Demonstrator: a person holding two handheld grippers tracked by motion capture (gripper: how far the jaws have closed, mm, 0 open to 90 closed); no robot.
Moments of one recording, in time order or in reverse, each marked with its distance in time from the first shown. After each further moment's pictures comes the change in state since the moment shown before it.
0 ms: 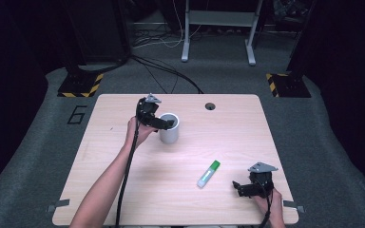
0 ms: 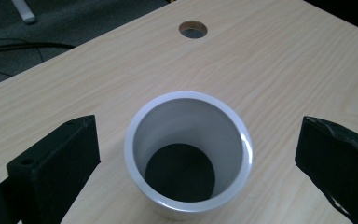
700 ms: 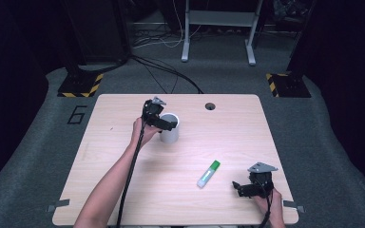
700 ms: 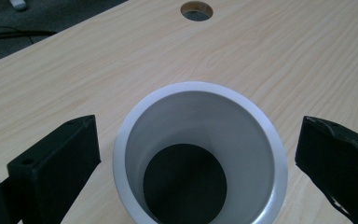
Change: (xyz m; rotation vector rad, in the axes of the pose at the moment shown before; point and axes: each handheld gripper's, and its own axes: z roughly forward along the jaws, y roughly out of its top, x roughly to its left) left arm 0.004 -0.006 0.034 0.051 -0.013 0.010; right arm 0.001 0.000 0.000 -0.003 0.001 -0.002
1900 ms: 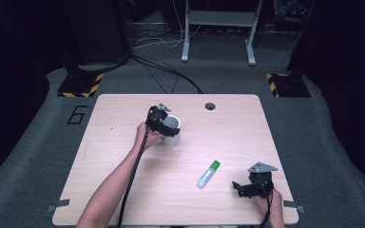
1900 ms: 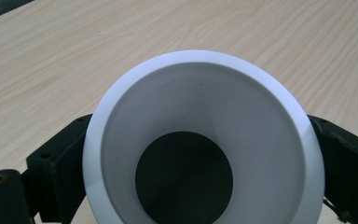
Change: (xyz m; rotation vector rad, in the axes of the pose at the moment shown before) left arm -0.013 -0.014 0.017 0.055 -0.021 0.012; right arm 0.001 0.000 0.000 0.000 0.002 0.003
